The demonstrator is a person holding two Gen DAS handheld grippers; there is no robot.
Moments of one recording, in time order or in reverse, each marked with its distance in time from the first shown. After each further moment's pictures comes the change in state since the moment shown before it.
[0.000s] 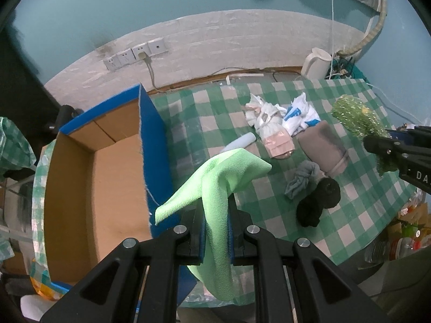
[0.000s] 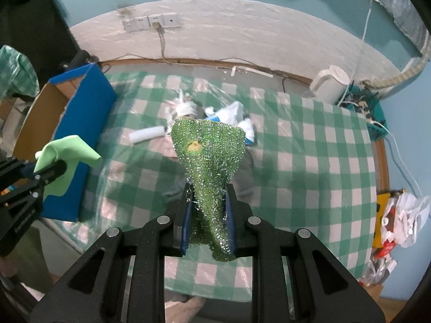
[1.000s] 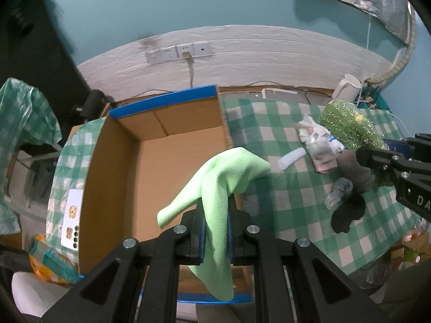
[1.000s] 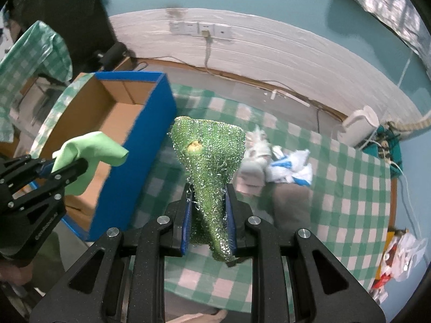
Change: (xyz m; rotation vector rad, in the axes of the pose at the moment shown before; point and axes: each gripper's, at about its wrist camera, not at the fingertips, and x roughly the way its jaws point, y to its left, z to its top) left arm -0.021 0.085 -0.011 -0.154 -0.033 0.077; right arm -0.010 0.109 0.040 -0.164 -0.033 0.077
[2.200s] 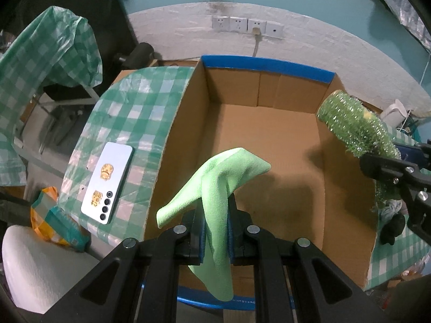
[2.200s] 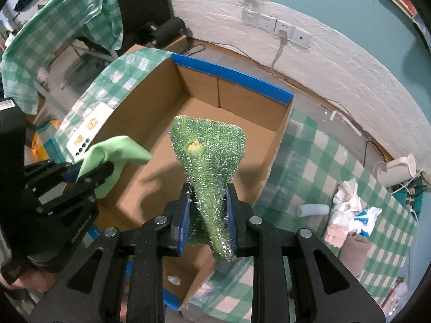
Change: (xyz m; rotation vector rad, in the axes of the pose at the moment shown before) left arm 0.040 0.127 -0.025 -0.233 0.120 0.103; right arm 0.060 0.145 0.062 -0.199 0.083 0.135
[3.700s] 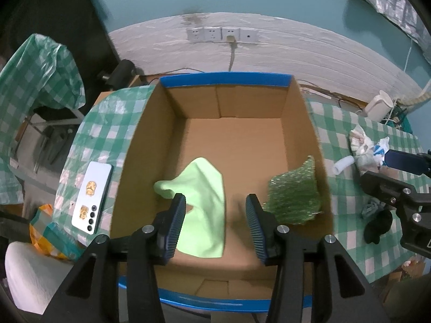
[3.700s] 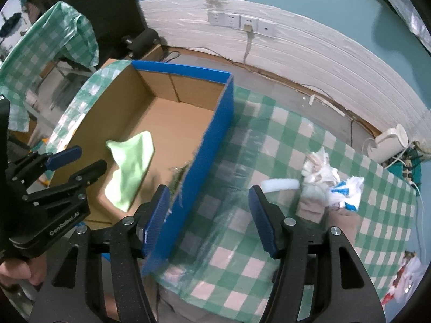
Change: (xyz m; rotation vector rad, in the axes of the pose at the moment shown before) left arm -0.023 -0.055 0.005 0.086 -0.051 -0.035; right arm -0.028 -0.065 -0.044 0.127 -0.039 -0.027
